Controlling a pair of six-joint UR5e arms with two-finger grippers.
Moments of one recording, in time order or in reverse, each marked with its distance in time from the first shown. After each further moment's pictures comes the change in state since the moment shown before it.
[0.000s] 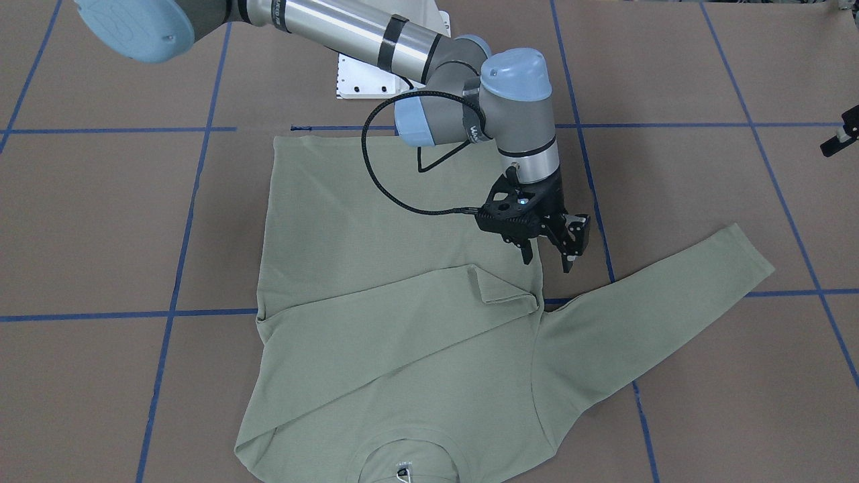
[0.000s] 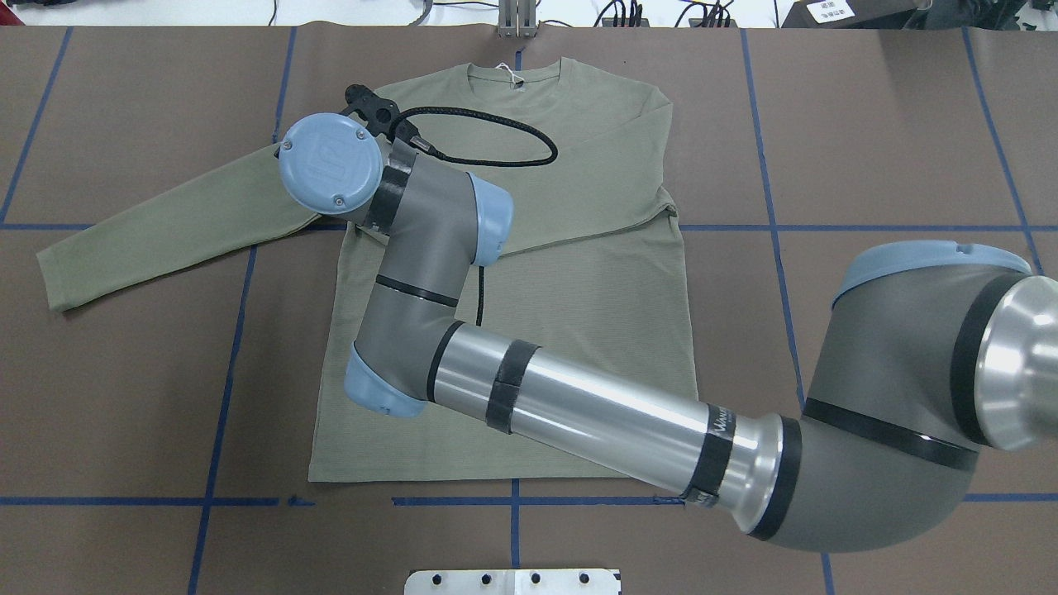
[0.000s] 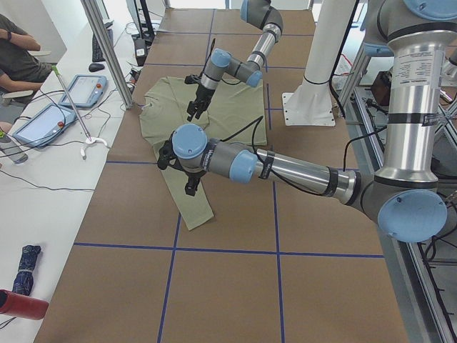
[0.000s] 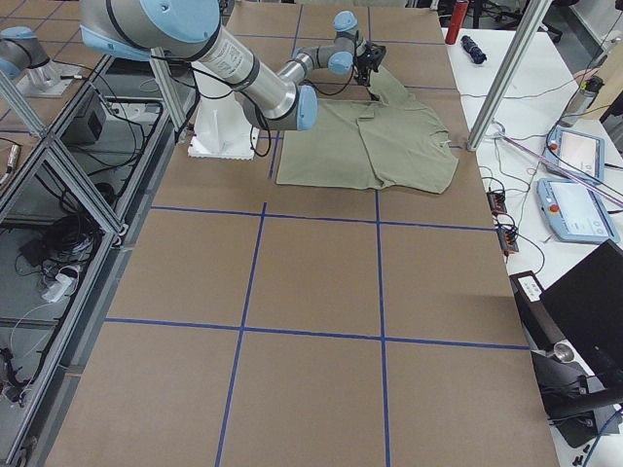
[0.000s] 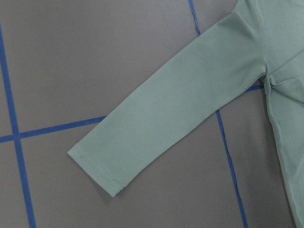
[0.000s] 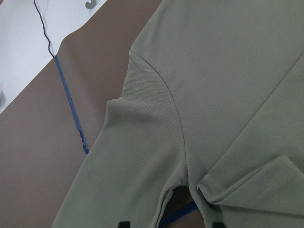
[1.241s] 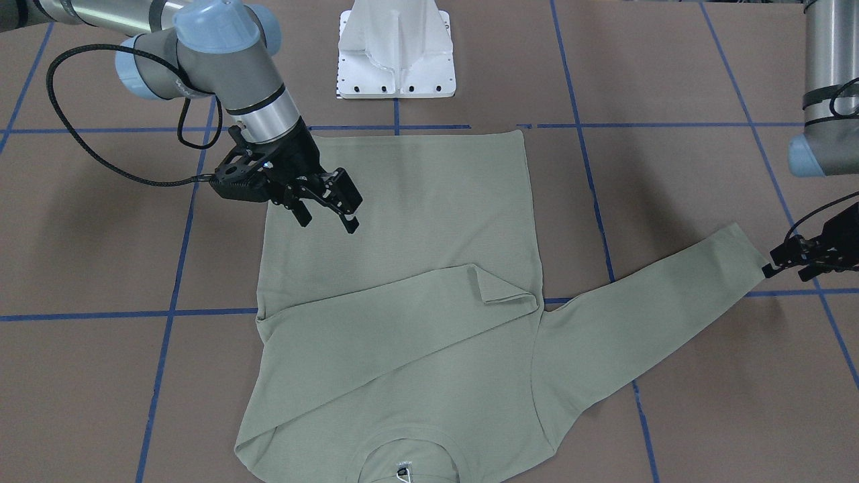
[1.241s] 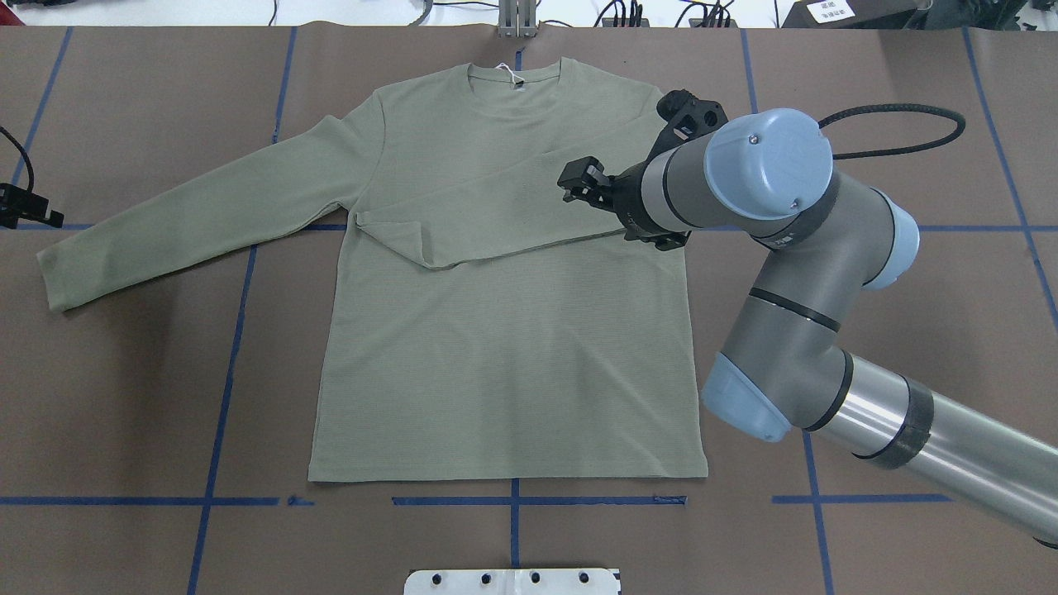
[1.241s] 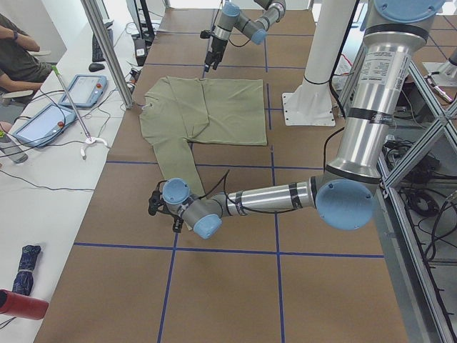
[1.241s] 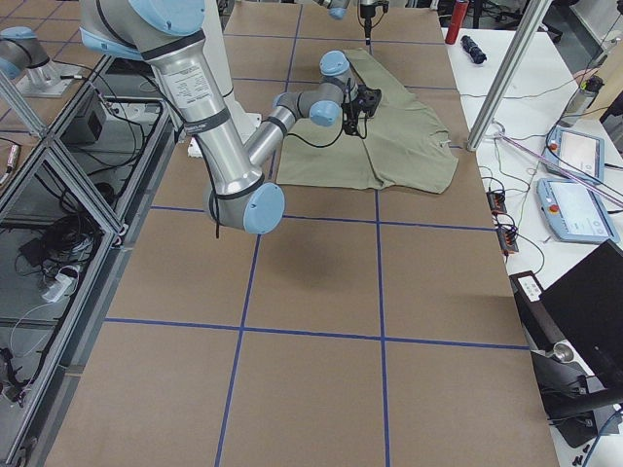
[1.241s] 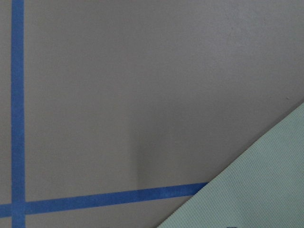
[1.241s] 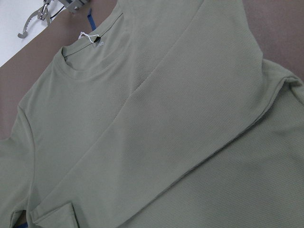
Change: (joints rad) left arm 0.238 -0.178 0.610 -0.659 0.282 -0.438; right arm 0.165 -0.704 0.791 -0.122 0.203 -0.197
